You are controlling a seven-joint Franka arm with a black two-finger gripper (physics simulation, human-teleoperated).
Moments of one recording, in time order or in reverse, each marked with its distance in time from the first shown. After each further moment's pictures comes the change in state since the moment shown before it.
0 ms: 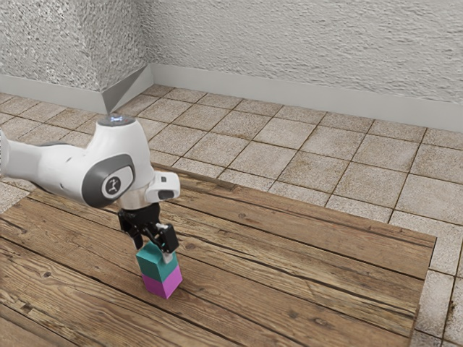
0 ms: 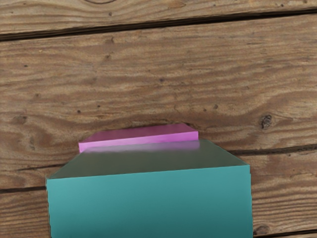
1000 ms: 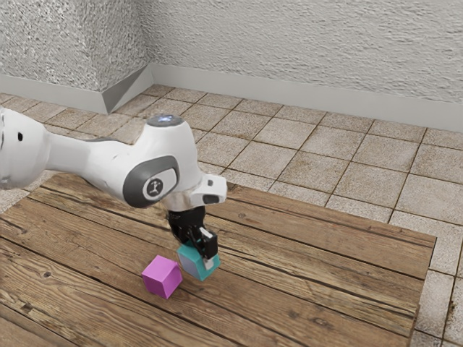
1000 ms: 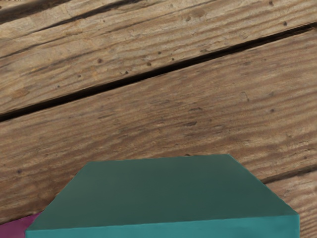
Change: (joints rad) arm -0.092 0.140 -0.090 0.160 0.023 -0.001 0.005
